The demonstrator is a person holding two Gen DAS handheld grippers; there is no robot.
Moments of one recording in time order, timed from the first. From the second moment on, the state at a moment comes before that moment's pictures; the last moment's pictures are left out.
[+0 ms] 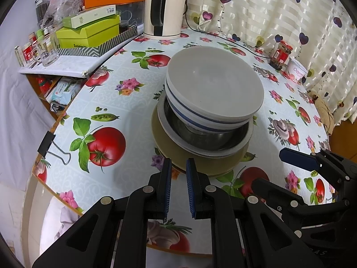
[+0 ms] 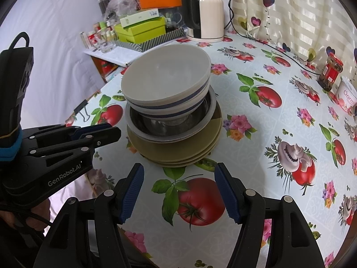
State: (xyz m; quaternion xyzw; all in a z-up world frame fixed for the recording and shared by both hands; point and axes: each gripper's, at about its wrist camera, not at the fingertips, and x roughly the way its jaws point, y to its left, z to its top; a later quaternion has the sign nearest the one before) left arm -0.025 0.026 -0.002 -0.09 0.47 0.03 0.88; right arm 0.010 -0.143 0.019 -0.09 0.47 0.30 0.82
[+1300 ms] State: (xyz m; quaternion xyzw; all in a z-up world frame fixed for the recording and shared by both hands) left arm -0.025 0.024 -0.002 -0.09 0.47 0.03 0.88; right arm 0.009 -0.143 0.019 -0.09 0.47 0.30 0.82
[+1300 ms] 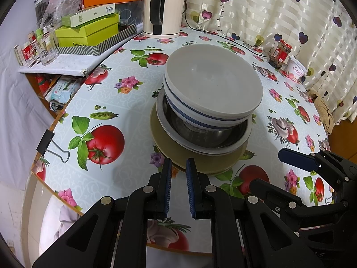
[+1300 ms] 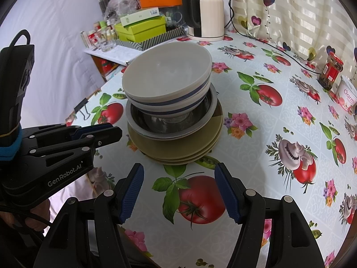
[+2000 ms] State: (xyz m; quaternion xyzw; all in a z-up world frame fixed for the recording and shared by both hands) left arm -0.024 0.024 -0.001 -0.09 0.47 0.03 0.88; right arm 0.009 -0.143 0.019 -0.09 0.47 0.30 0.82
